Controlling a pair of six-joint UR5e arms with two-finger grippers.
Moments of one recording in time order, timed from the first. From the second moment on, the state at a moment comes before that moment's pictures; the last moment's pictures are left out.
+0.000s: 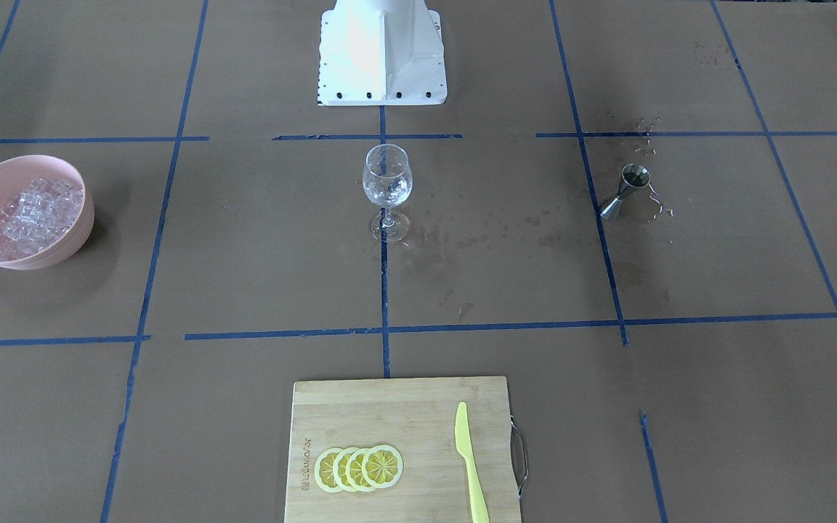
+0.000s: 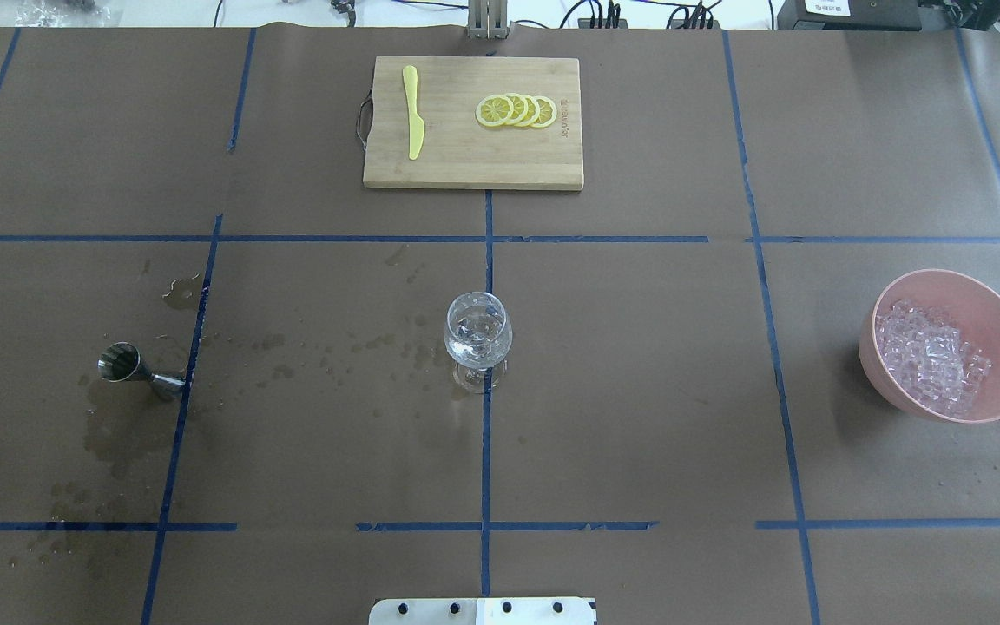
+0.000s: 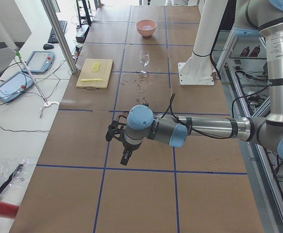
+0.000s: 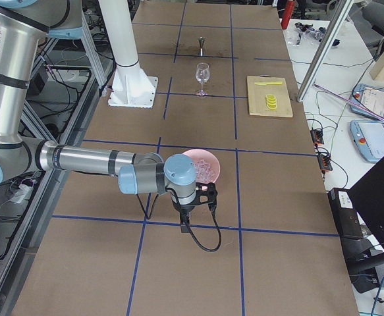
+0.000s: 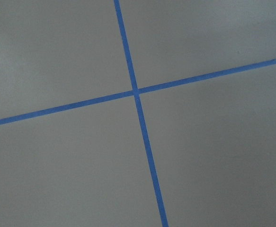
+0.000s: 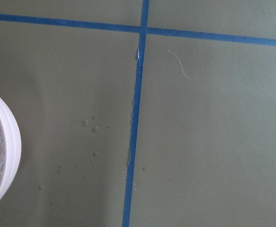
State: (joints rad) left arm -1.60 -1.38 -1.80 -1.89 -2.38 0.06; right arm 1.54 -1.85 1.82 -1.39 2.32 0.03
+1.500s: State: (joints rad) left arm -1.21 -1.42 -1.83 -2.81 -2.03 -0.47; right arm 1.54 -1.76 1.82 -1.20 2.33 0.13
